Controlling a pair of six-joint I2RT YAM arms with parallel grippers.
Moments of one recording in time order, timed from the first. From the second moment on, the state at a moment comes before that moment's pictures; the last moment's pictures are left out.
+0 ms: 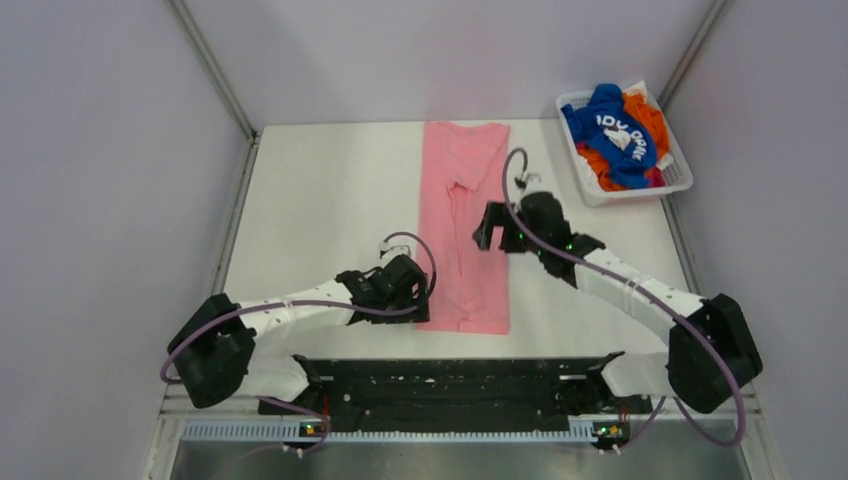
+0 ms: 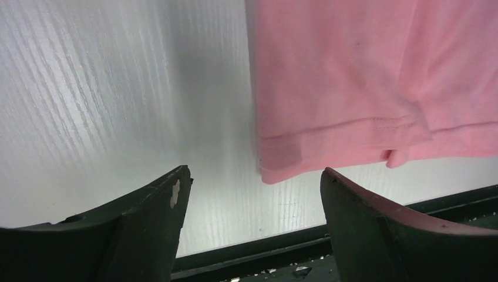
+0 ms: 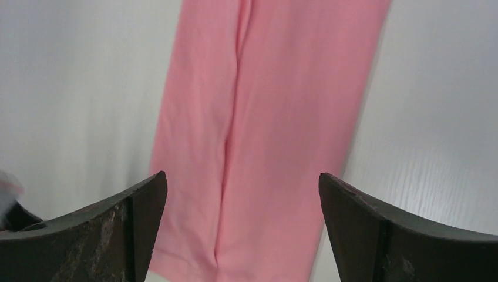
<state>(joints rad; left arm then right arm) -0.91 1.32 0.71 -0.47 -0.16 -0.88 0.50 1.32 0.90 -0.09 0.02 0.47</state>
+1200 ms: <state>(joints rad) -0.88 1.45 0.68 -0.32 0.05 -0.92 0.78 0.99 0.34 -0.29 -0.03 0.79</state>
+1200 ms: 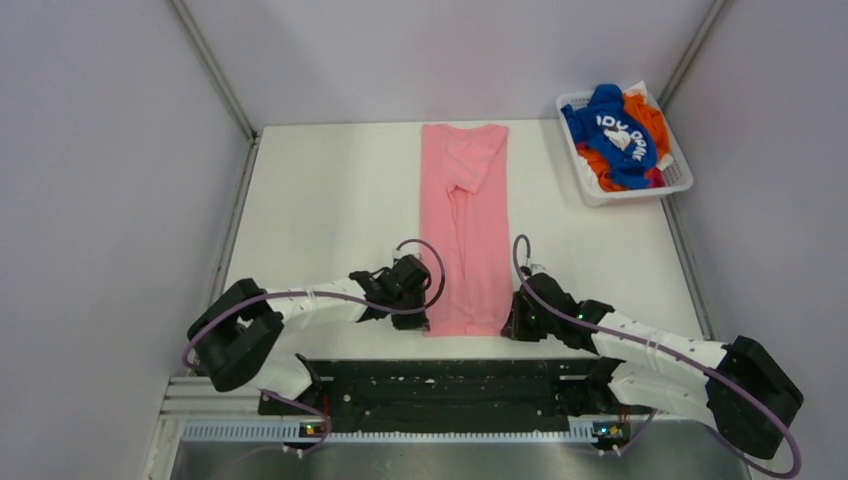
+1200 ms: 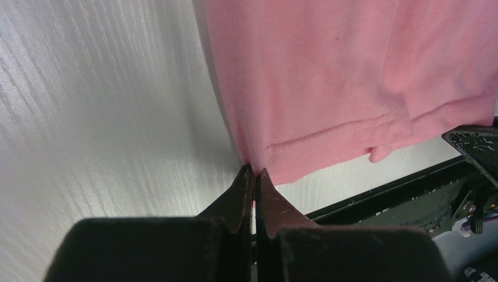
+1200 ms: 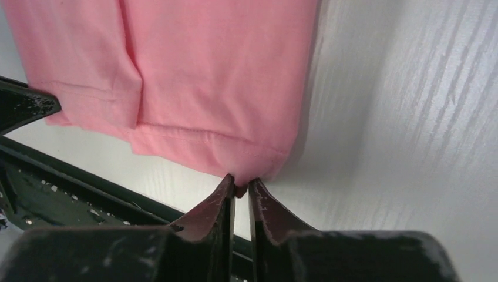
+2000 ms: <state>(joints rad) -0.90 1.34 0.74 -0.52 0.10 -0.92 0.96 0.79 0.39 -0.42 0.10 0.95</state>
